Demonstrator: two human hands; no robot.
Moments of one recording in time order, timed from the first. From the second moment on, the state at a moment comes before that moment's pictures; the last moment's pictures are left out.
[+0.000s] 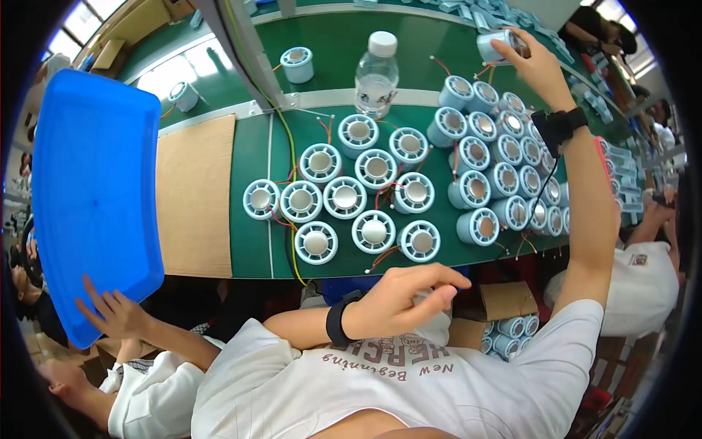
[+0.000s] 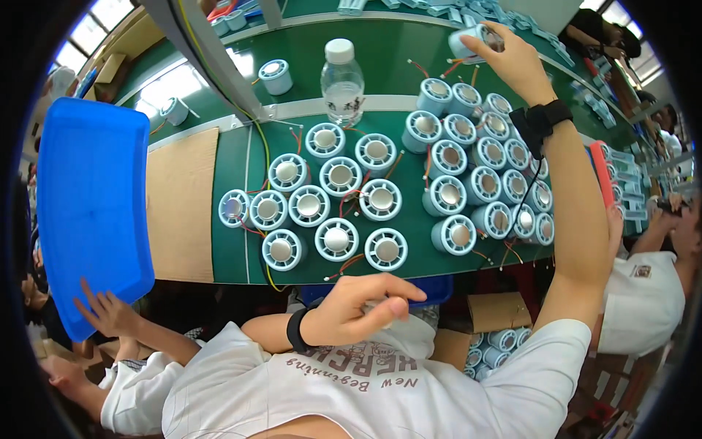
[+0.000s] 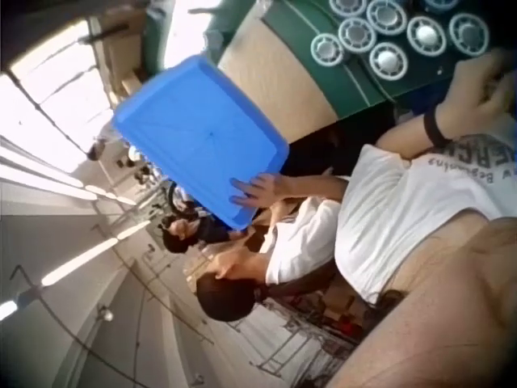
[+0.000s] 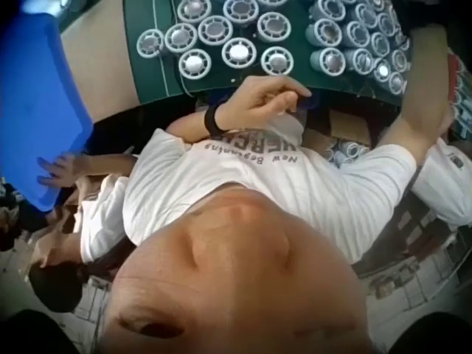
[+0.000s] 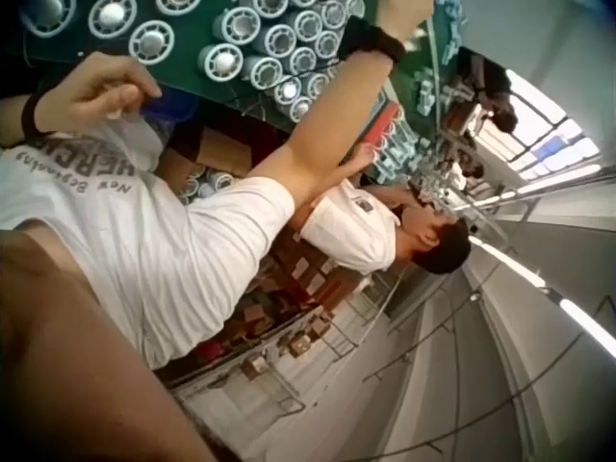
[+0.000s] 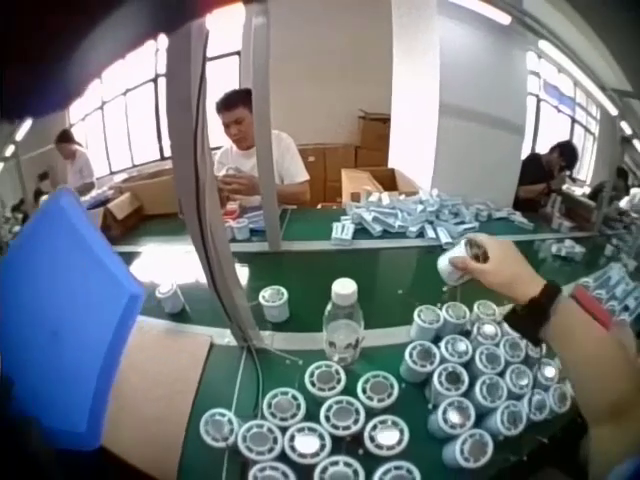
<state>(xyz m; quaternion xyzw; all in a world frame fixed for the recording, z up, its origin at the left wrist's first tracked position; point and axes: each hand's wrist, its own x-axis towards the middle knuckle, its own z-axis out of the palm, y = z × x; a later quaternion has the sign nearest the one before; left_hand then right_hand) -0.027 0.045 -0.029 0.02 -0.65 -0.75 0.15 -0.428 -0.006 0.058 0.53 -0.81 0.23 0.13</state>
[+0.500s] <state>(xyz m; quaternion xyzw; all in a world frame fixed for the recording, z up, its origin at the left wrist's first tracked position) -0.051 0.043 -0.010 0.00 -0.35 -0.93 -0.06 -0.249 0.174 0.070 0.66 -0.65 0.27 -0.25</state>
